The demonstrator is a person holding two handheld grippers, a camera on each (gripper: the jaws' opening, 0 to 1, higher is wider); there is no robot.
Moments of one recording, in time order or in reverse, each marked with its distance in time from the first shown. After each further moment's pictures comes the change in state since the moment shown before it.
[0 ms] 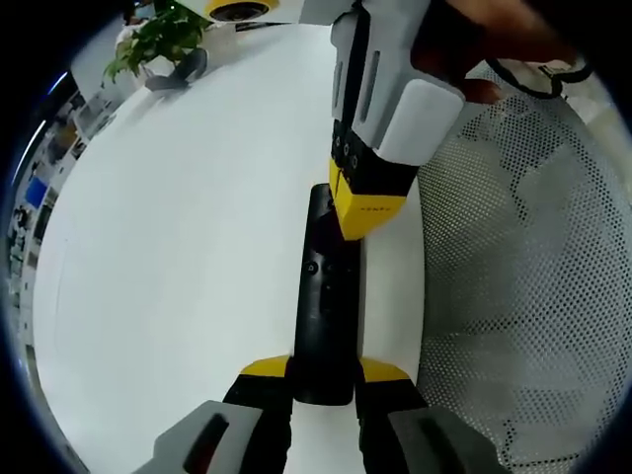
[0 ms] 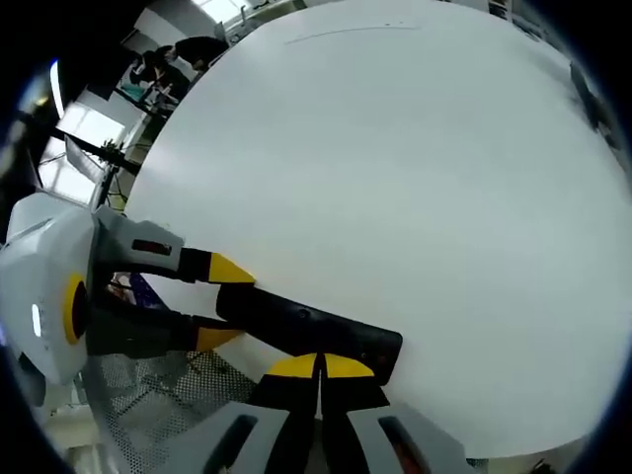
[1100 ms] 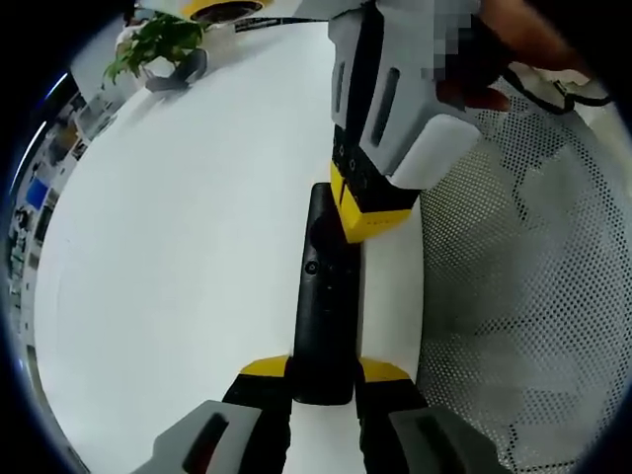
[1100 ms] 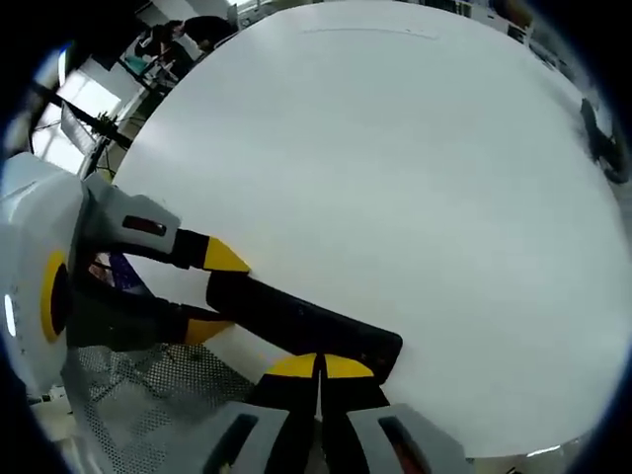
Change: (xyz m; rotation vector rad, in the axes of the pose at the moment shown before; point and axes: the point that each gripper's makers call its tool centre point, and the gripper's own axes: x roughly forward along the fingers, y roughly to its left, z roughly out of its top) left arm 0.000 0.000 -0.001 0.003 -0.008 0.002; right arm 0.001 0.001 -0.006 -0.077 0.028 -0.099
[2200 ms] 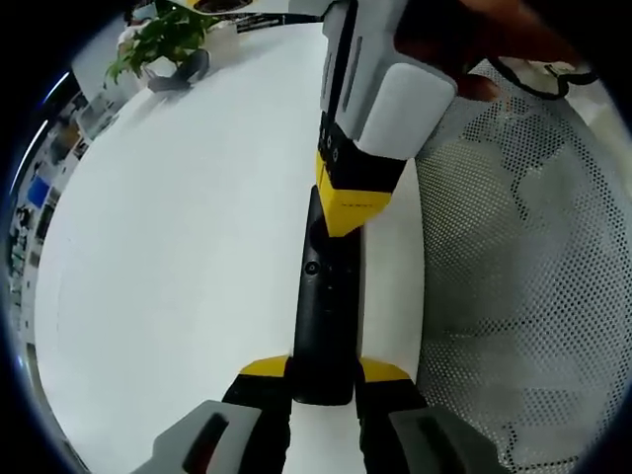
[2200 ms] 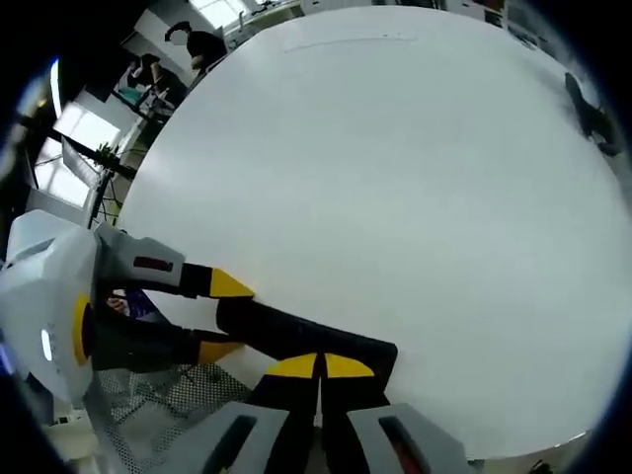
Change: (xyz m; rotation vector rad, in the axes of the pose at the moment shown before) left arm 0.000 0.000 0.000 -0.008 -0.006 0.006; right arm -0.005 -0.004 0.017 0.069 -0.068 0.056
